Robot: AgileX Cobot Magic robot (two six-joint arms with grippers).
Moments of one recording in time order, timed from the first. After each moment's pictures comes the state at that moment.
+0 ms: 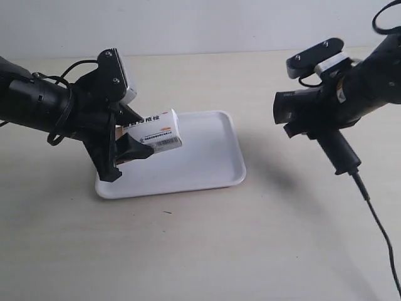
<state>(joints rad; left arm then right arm) -0.39 1.72 -0.87 -1.25 0.49 2.05 0.44 1.73 -0.90 -0.54 0.34 0.35</state>
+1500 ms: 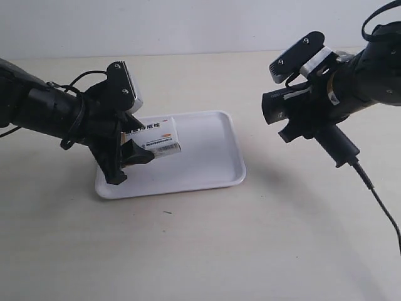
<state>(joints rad) -0.39 1.82 -0.89 -1.30 0.44 2.09 0.50 1.72 -0.89 -0.77 0.31 0.43</state>
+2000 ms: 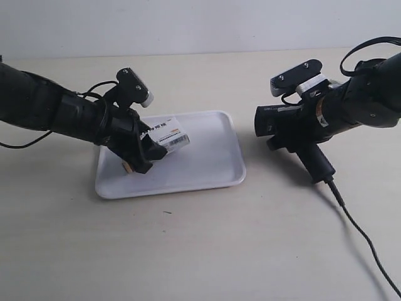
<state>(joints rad) -0.39 2.02 -1.00 -1.54 0.40 2.10 0.44 1.90 -0.89 -0.83 0.10 0.65</state>
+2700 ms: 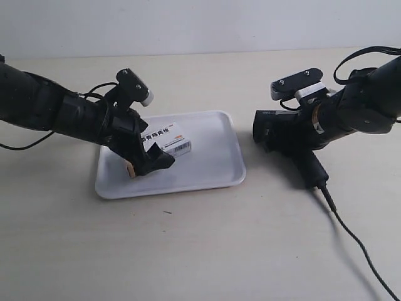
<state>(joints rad) -0.39 2.02 -1.01 -1.54 0.41 2.05 0.44 1.95 -0.89 -0.82 0.07 0.76</state>
